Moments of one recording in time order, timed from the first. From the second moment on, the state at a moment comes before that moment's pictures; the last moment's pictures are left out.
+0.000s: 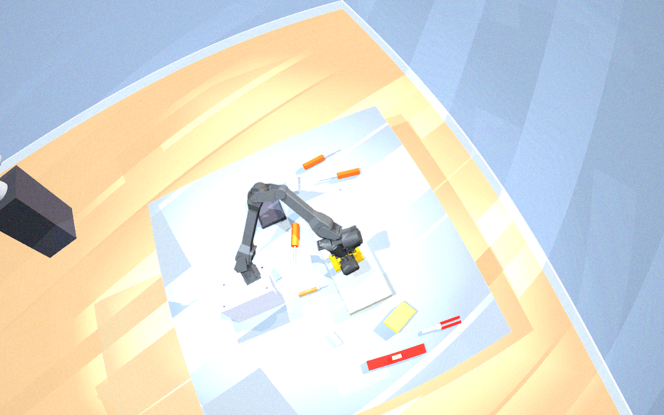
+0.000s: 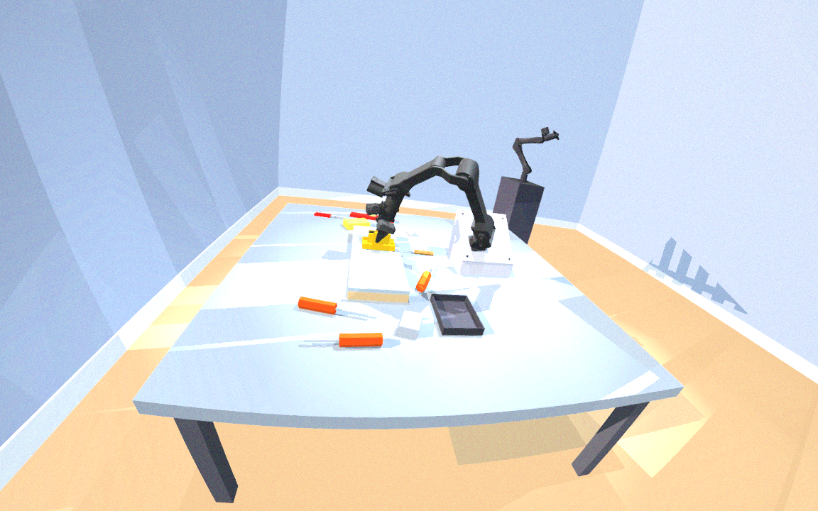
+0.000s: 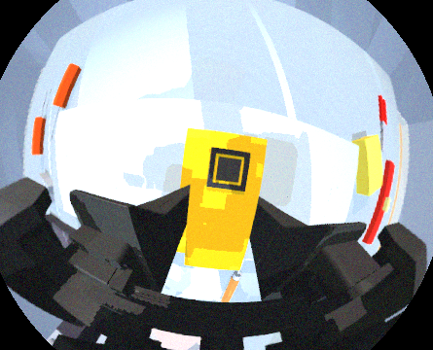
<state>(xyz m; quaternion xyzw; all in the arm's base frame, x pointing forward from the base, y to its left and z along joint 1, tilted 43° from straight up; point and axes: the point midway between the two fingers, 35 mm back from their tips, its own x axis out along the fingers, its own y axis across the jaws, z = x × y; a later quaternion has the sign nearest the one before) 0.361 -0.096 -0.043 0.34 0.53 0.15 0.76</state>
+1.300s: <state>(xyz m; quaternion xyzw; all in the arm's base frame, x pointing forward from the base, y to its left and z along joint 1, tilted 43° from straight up) 0.345 -0.190 -0.127 0.33 0.53 0.15 0.76</state>
